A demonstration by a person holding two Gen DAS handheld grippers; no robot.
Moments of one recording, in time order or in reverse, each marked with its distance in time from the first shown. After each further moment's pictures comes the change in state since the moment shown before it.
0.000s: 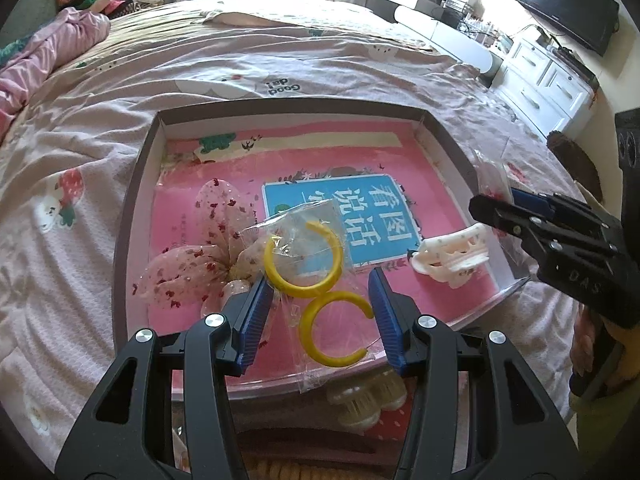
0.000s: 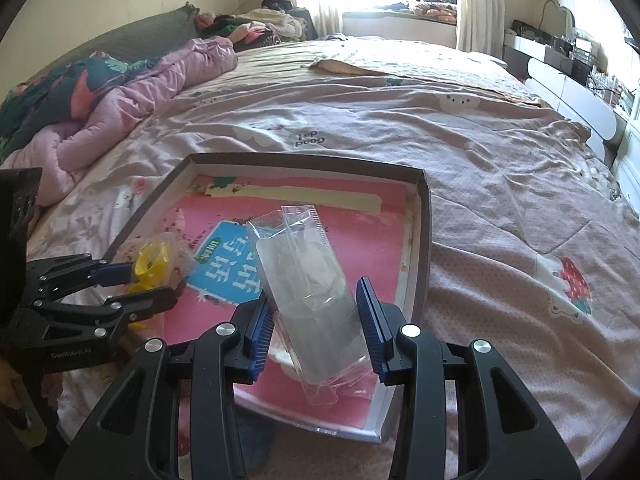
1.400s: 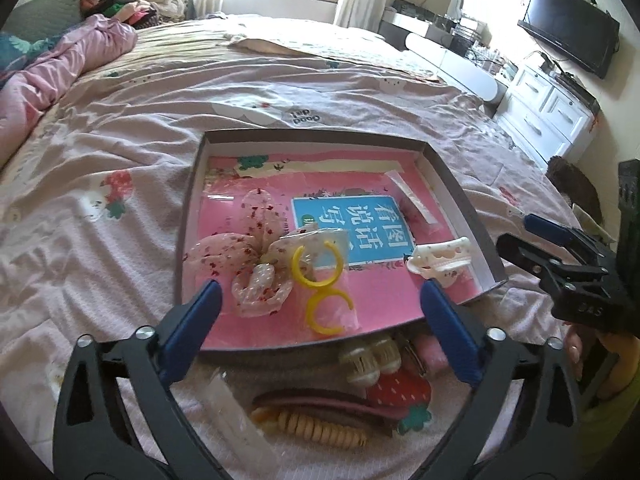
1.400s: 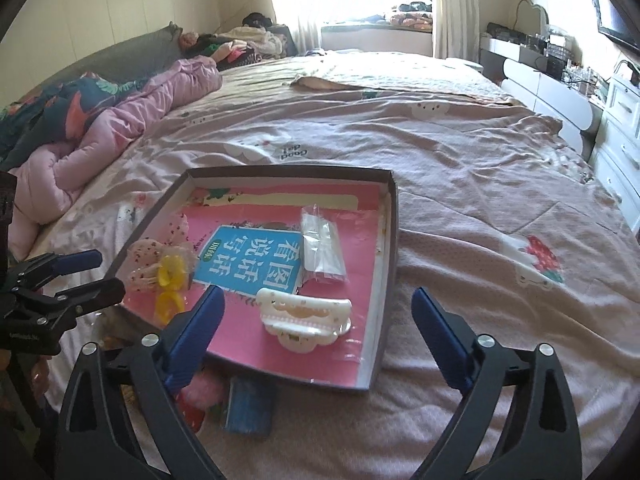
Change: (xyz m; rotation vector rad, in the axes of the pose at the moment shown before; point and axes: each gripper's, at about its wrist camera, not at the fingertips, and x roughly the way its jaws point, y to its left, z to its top) left arm -0.056 0.007 -0.013 -0.043 -0.098 0.026; right arm -0.048 -0.001 -0.020 0.058 -0.070 -0.046
